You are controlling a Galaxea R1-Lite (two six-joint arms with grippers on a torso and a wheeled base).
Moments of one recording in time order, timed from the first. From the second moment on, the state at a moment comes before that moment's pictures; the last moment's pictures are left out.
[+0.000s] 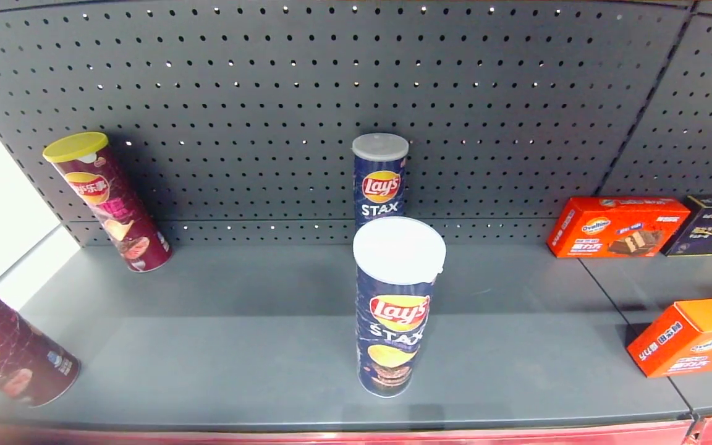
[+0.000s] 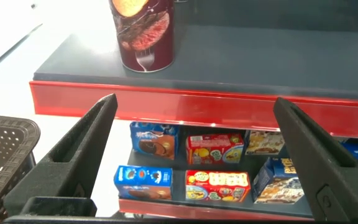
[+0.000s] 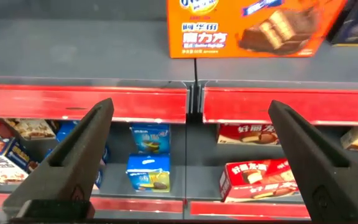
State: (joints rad) left arm 0.00 0.00 0.00 -0.01 0.10 -0.02; right arm 0.00 0.00 0.00 0.00 0.04 0.00
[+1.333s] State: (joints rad) left arm 0.00 0.00 0.00 -0.01 0.10 -0.02; right arm 0.00 0.00 0.00 0.00 0.04 0.00
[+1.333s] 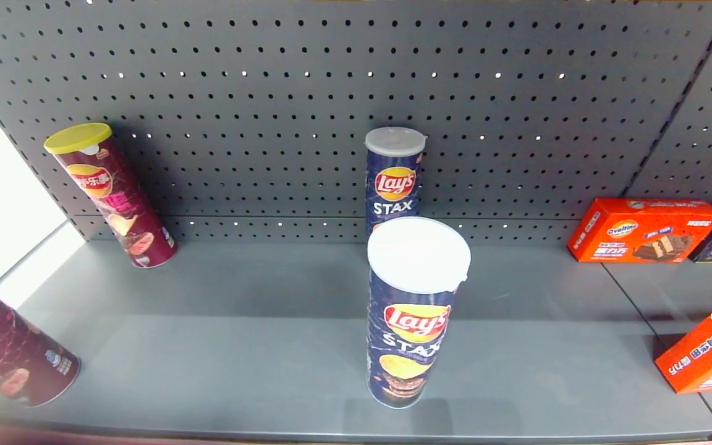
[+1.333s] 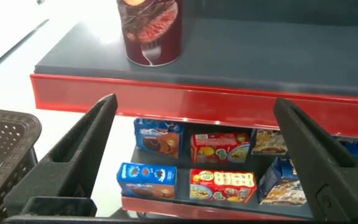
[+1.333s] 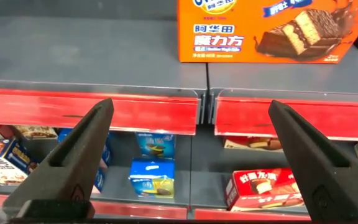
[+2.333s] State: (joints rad) left arm 0.00 0.00 0.00 -0.01 0.10 -0.02; right arm 0.00 0.00 0.00 0.00 0.04 0.00
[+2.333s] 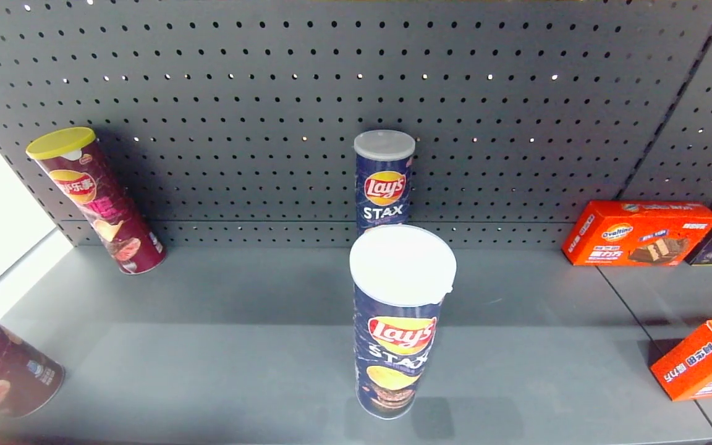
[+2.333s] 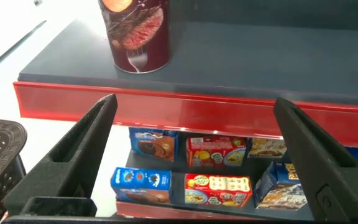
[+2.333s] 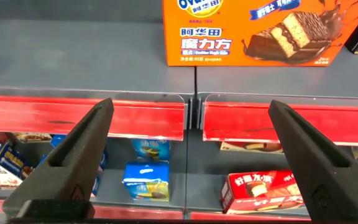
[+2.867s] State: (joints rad) left arm 0.00 0.00 0.00 -0.01 0.10 -0.02; right arm 0.00 0.00 0.00 0.00 0.04 0.00
